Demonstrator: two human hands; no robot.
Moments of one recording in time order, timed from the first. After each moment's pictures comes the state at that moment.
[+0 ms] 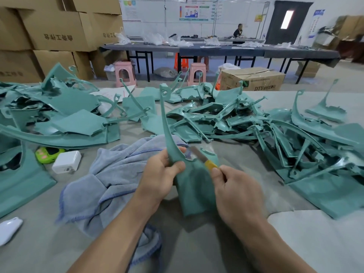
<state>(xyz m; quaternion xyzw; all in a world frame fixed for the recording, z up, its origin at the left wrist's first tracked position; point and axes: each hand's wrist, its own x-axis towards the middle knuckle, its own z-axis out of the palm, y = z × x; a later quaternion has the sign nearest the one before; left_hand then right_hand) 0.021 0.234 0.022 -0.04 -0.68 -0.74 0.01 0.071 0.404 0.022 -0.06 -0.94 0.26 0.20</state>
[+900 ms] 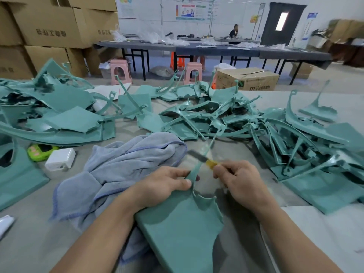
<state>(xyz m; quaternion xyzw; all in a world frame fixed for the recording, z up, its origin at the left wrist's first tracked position) 0.028 0.224 0.018 -0.12 -0.67 -0.68 -0.28 0.039 0.454 0.011 0.05 -0.91 0.40 0.11</state>
